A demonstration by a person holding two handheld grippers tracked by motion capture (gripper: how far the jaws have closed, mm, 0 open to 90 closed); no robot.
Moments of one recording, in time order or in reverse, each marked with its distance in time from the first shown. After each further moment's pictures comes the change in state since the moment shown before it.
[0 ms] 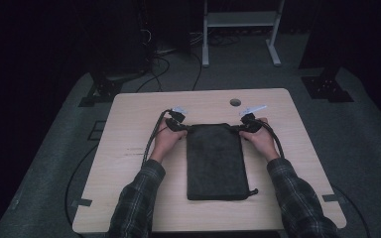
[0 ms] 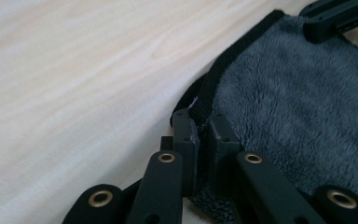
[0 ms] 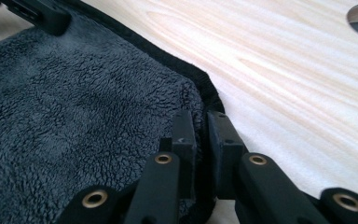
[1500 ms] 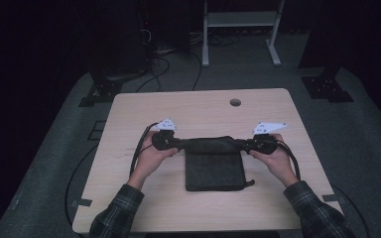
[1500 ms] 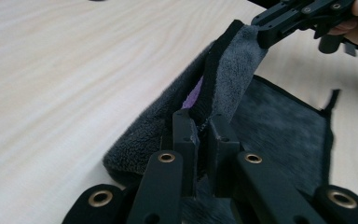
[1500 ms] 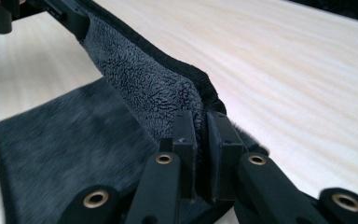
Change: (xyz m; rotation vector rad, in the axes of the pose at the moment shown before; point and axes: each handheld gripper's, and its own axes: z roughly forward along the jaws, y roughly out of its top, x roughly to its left) left arm -0.070 -0.037 -0.094 -0.113 -0.185 0.113; right arm 0.068 -0.035 -0.088 -0.162 0.119 -0.121
